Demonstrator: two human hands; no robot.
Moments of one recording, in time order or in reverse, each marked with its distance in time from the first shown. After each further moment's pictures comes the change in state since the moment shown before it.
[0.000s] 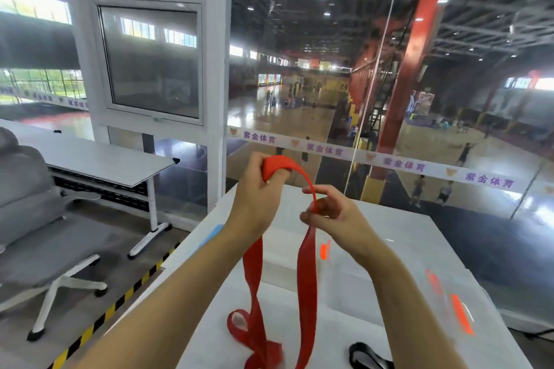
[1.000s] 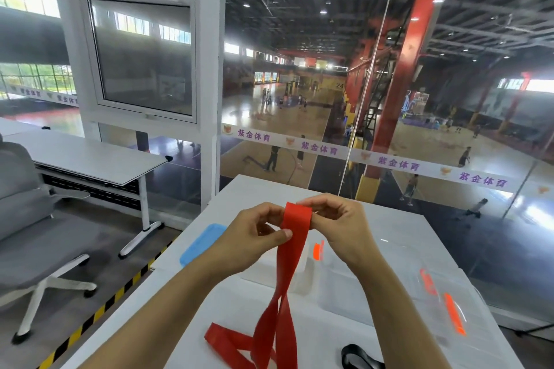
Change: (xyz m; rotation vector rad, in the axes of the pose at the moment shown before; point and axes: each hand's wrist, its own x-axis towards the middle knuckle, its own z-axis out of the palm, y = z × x) left_hand -0.022 -0.050 -0.007 0.231 -0.450 -0.137; right_hand -0.001 0.013 0.000 0.134 0.169 -0.171
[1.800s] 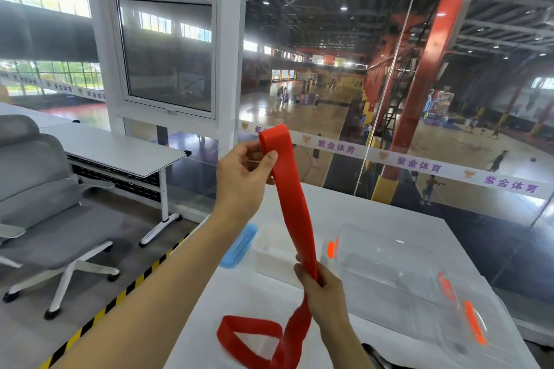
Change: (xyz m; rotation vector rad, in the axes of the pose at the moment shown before) left_hand 0.017 0.045 -0.034 -0.325 0.641 0.151; right_hand -0.080 0.090 0.067 0.105 0.126 0.510
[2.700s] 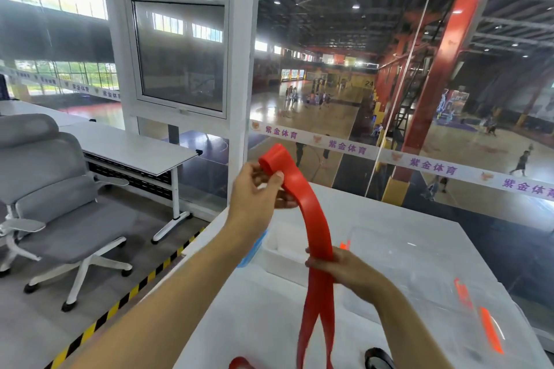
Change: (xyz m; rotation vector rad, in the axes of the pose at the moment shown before) left_hand -0.013 -0.018 -0.010 -0.206 -0.034 -0.232; right_hand 0.066 -0.025 -0.037 -0.385 -0.500 0.061
